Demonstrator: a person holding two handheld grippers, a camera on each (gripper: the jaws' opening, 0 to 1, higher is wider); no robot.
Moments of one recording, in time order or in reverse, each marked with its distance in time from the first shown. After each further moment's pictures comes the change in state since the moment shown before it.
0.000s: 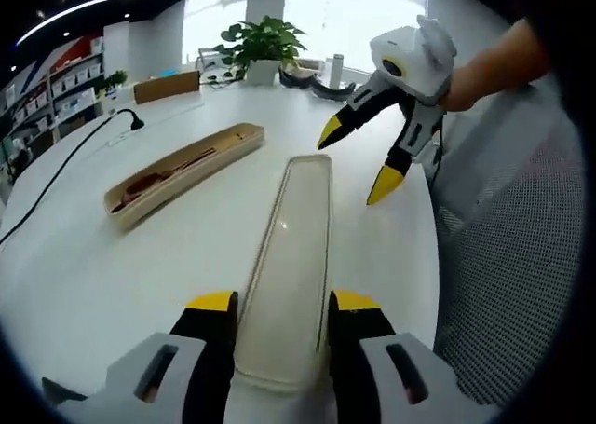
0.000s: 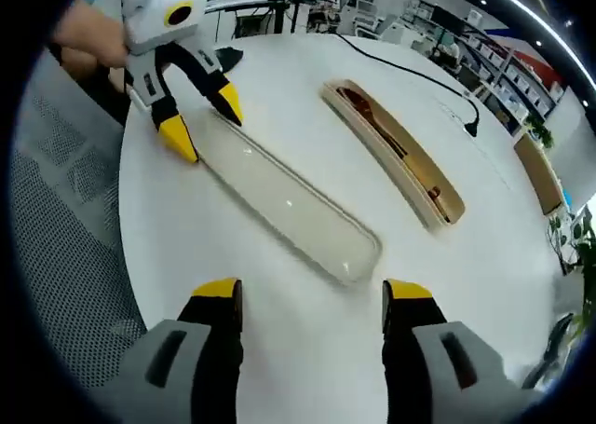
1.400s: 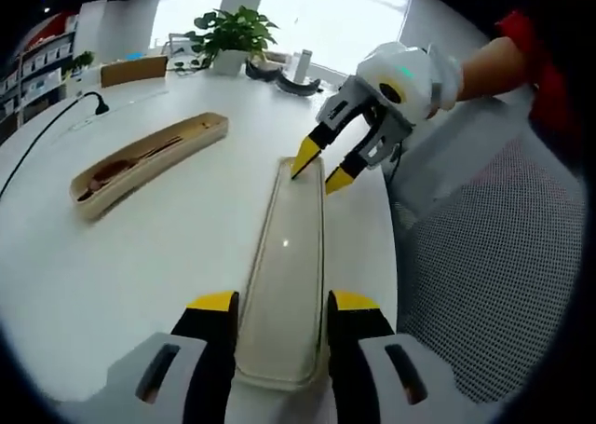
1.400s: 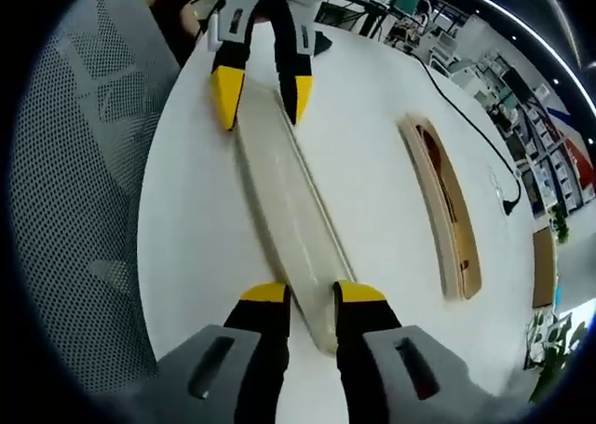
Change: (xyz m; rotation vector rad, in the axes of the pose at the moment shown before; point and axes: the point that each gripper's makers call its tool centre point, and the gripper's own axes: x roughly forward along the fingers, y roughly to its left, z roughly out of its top) left arm -0.010 -0.016 -0.005 -0.014 0.045 -0.227; right arm 0.009 0.022 0.017 -0.361 0.028 0.039
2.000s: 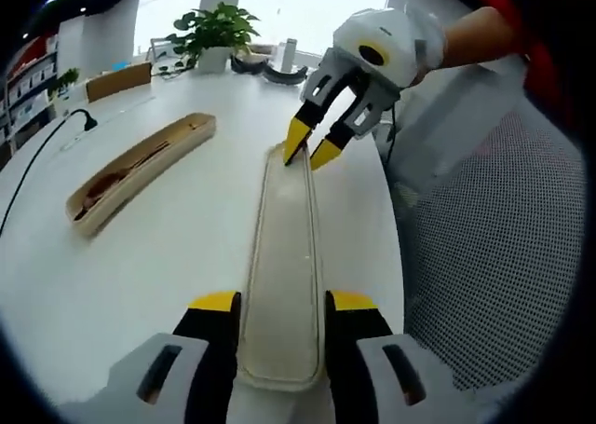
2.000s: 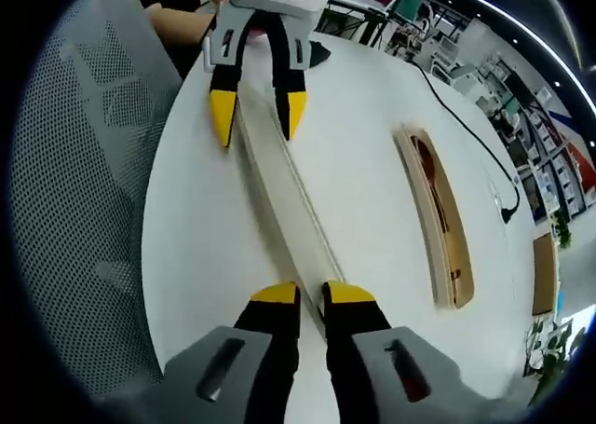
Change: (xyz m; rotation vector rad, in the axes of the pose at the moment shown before) left arm 0.002 -0.002 -0.004 0.115 0.050 0.026; right arm -0.009 -0.004 0.010 0.008 -0.031 0.024
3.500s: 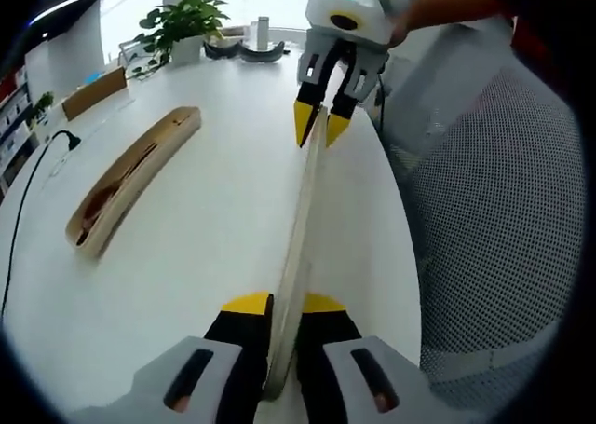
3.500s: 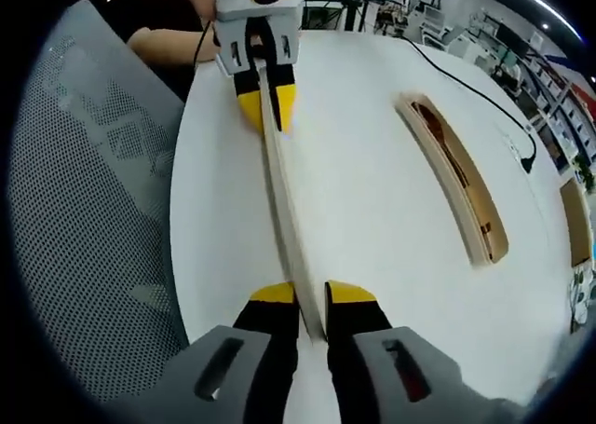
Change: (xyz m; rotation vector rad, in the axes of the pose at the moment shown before) left arm -0.003 0.010 -0.007 0.136 0.102 -0.028; right arm -0.002 0.019 -0.025 0.200 0.011 0.119
